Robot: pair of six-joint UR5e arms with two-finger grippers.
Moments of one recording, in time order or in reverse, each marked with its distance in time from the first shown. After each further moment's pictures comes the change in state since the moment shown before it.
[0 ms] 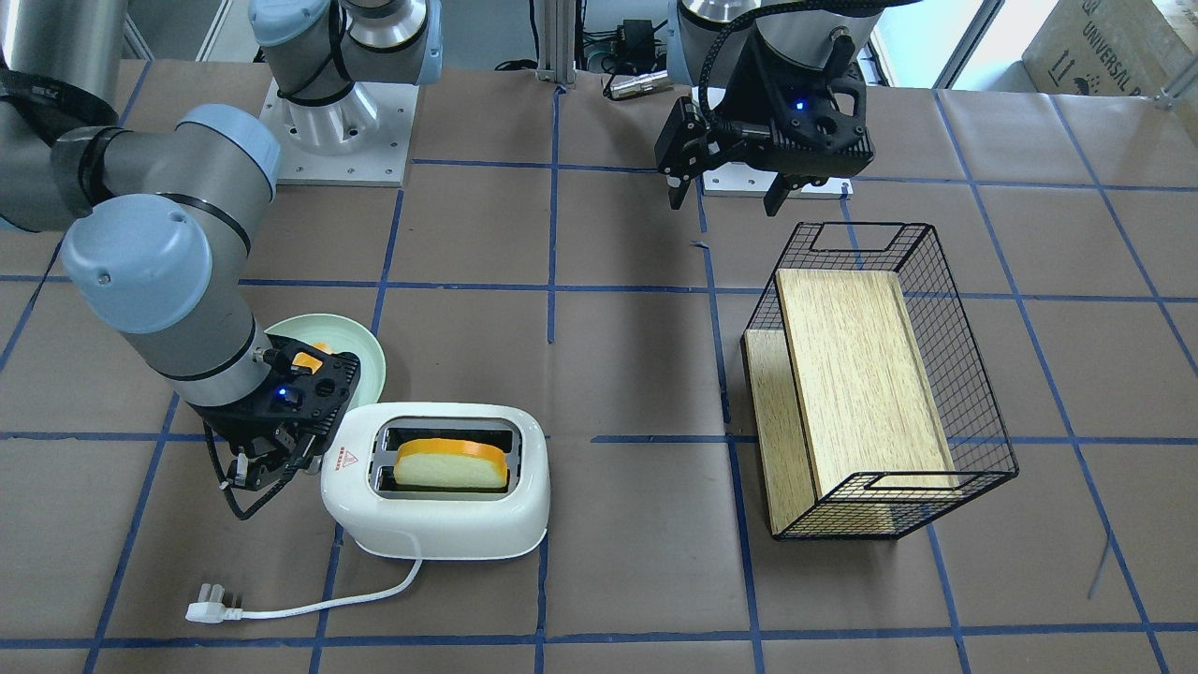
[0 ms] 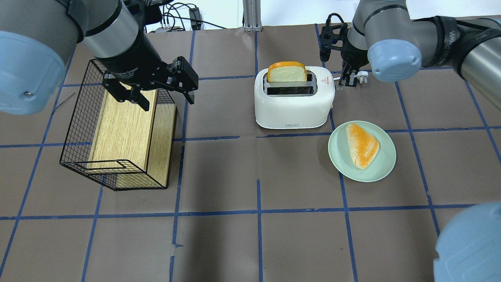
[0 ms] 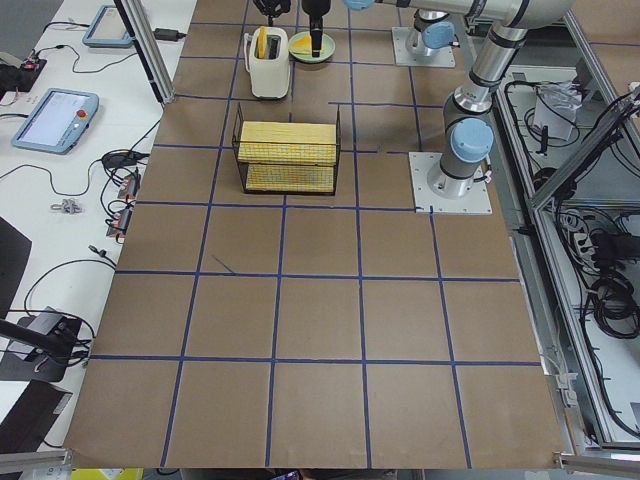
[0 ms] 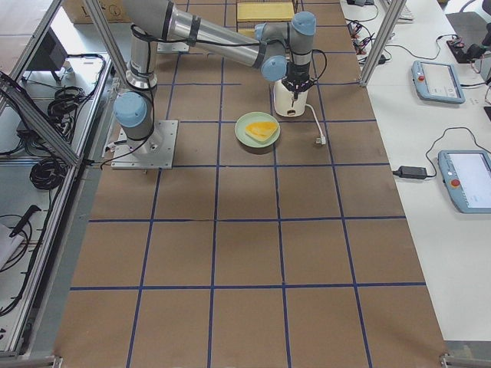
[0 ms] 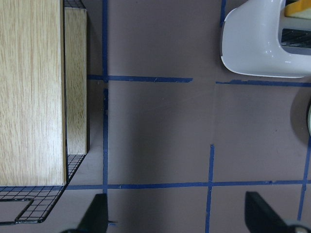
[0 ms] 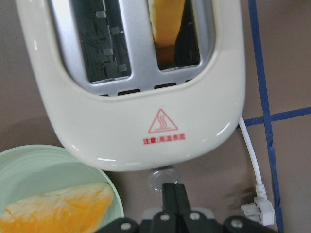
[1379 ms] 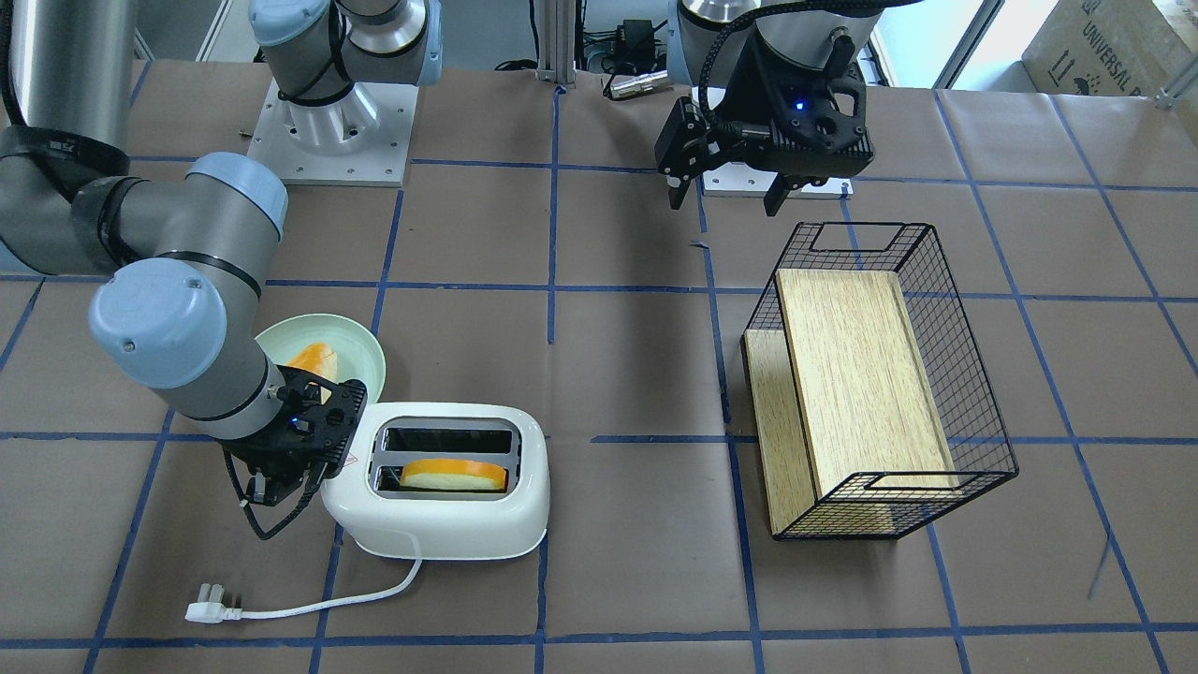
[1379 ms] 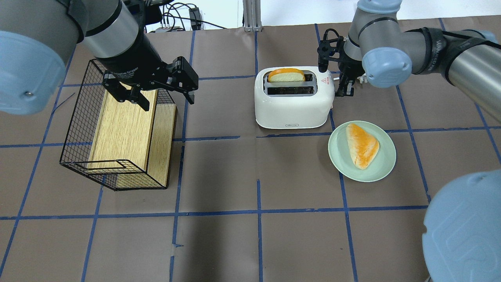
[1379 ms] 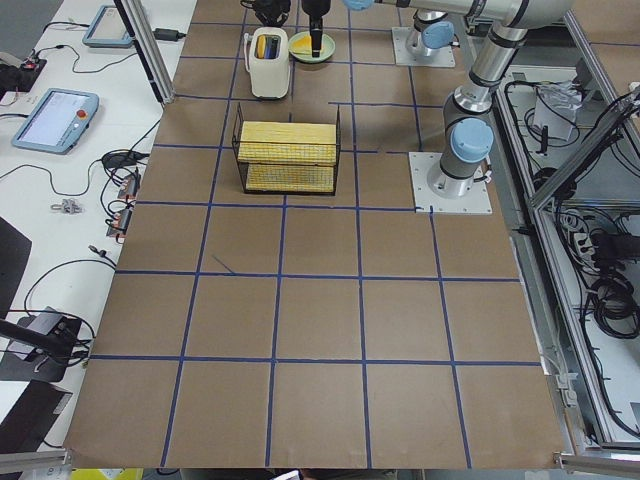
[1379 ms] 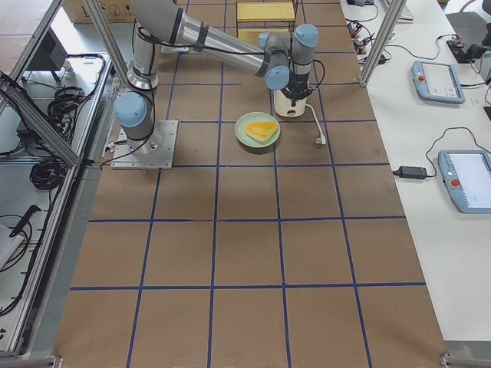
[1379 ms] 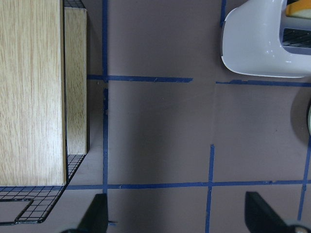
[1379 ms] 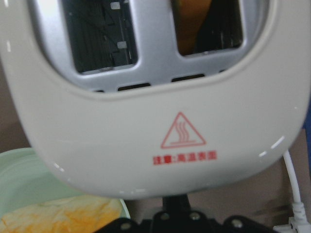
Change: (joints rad) left arm 0.000 0.000 0.000 0.000 0.000 0.000; right arm -0.009 0.065 0.015 -0.002 0.003 -0.015
